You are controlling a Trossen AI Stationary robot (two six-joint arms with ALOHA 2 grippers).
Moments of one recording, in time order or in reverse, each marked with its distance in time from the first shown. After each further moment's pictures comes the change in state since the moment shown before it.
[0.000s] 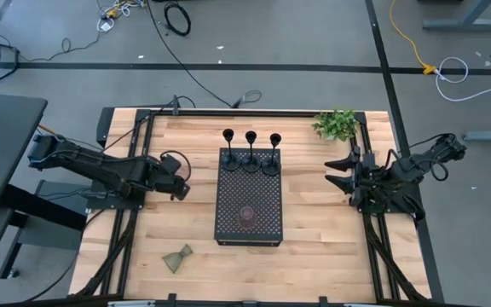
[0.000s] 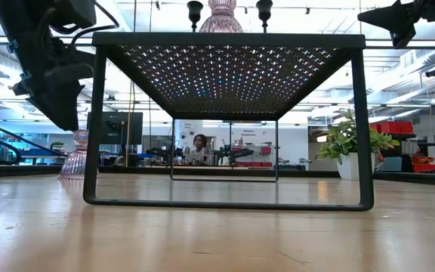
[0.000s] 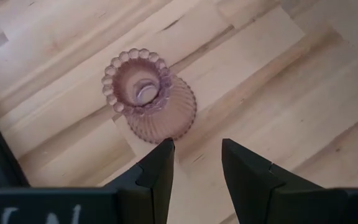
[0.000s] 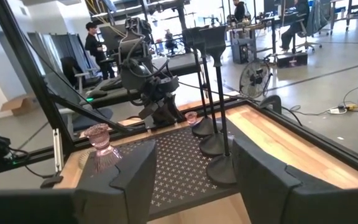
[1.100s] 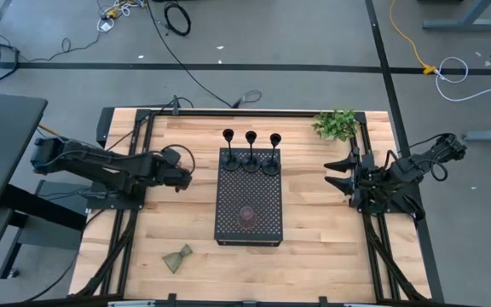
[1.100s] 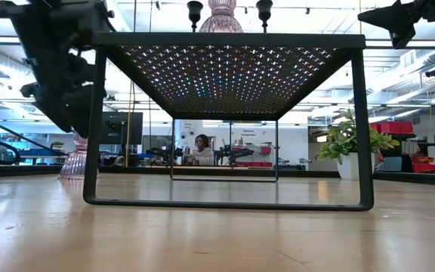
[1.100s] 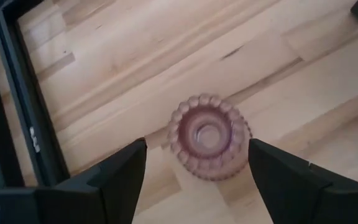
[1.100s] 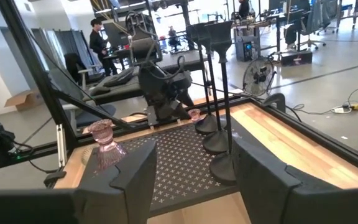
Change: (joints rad) left arm 0.128 0.085 0.000 -0.010 -0.118 0.031; right arm 0.000 0.005 0.000 -0.006 -0.018 0.000
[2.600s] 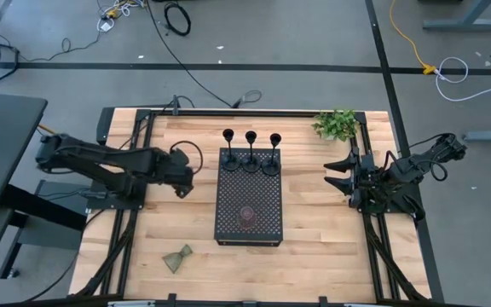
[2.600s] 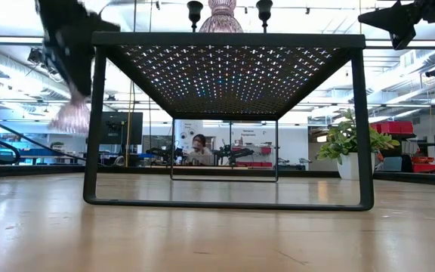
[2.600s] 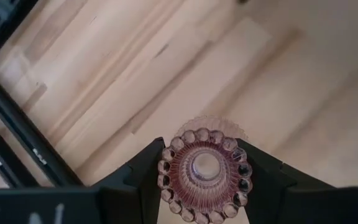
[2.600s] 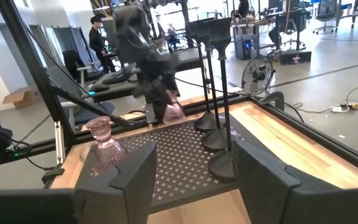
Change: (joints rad) left arm -0.082 0.058 0.334 -0.260 0.161 0.192; right arm 0.000 0.000 0.000 -0.013 0.002 0.001
